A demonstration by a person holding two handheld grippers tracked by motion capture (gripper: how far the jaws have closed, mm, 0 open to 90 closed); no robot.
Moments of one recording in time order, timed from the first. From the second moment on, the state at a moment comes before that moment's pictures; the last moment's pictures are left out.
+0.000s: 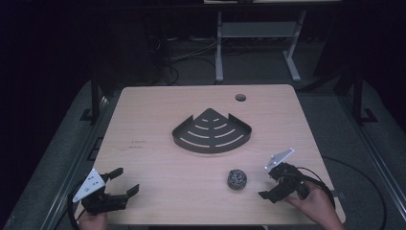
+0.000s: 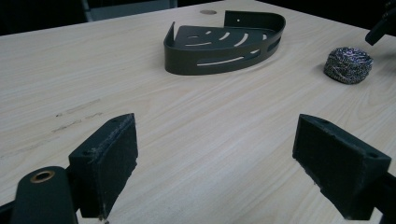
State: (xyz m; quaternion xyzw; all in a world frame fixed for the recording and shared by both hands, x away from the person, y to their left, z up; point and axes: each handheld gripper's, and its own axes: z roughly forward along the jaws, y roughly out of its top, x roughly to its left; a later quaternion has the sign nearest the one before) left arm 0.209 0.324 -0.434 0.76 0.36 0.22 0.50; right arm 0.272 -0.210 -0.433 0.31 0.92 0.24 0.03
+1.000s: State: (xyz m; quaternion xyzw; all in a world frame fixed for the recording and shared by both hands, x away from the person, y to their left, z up) left arm 0.209 0.325 -0.434 0.75 0.36 0.22 0.51; right arm 0.286 -0.183 -0.427 0.28 0.94 0.22 0.02
